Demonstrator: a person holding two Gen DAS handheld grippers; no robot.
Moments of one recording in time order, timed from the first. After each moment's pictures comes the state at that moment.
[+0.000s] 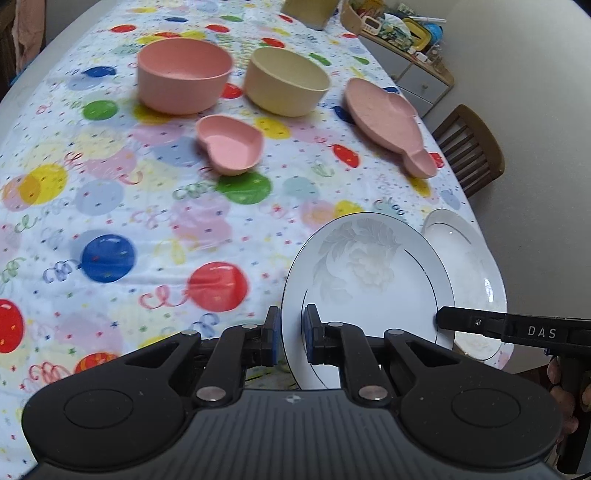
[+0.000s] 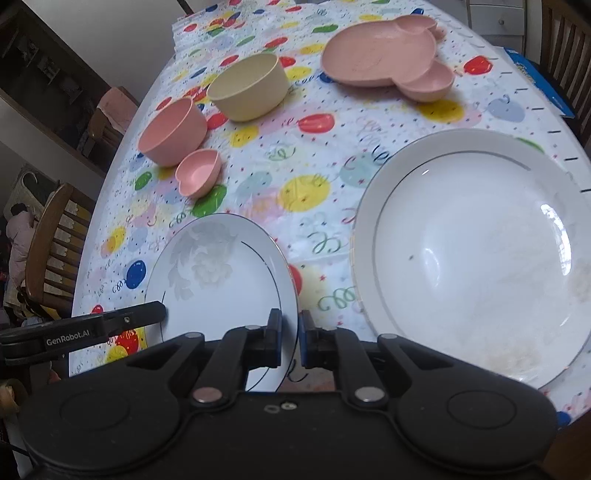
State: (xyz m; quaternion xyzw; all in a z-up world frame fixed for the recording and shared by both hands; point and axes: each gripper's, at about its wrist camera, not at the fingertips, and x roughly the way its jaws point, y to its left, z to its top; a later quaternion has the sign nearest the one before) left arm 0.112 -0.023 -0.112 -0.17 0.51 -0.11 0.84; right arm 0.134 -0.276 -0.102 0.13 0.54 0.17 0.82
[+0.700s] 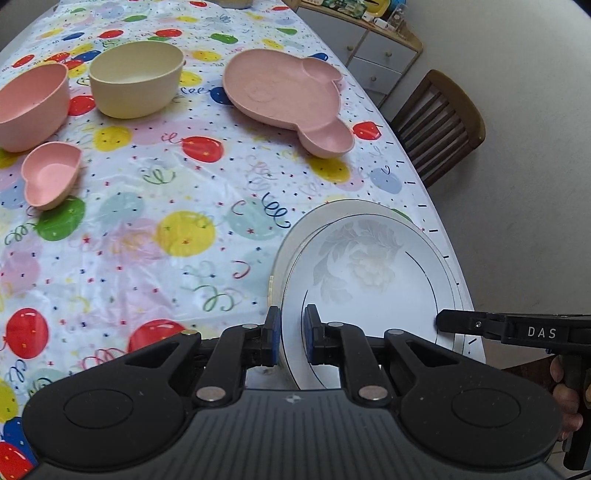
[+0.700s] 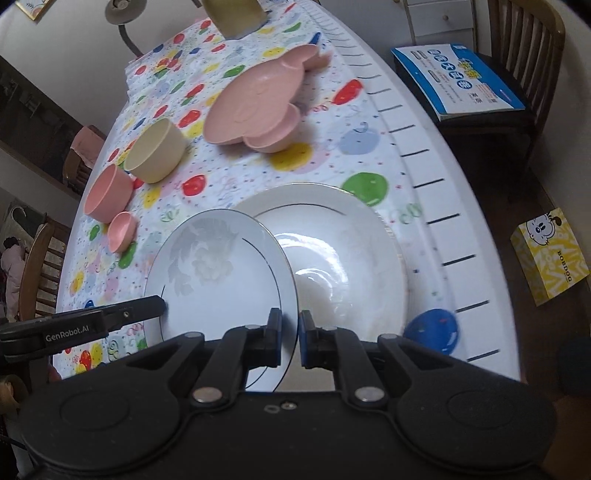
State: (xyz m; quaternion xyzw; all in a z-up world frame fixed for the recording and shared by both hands) left arm 0.170 -0.187 -0.112 -0.12 0.52 -0.12 0.83; right arm 0.171 -0.434 -0.106 0.16 0.54 0.15 0.81
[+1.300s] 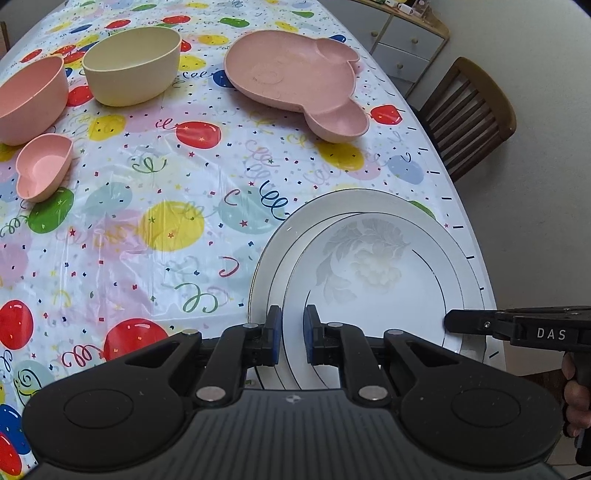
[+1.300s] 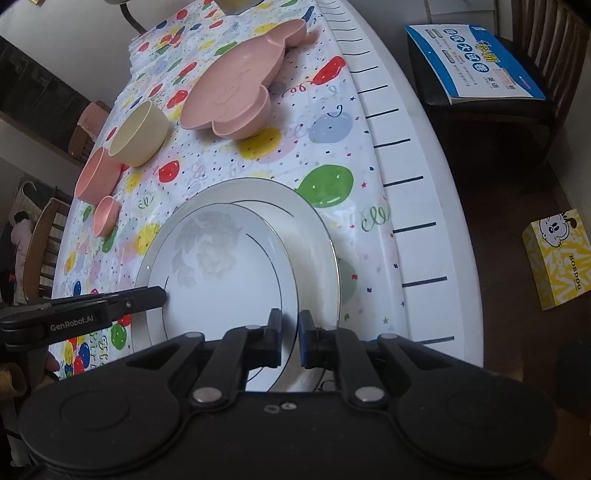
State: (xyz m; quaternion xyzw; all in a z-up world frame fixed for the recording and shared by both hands) left arm 0.185 -0.214 -0.126 -0.11 0.55 -0.08 0.83; right arm 0.201 -0.466 -0.133 0.14 0.57 0.20 0.79
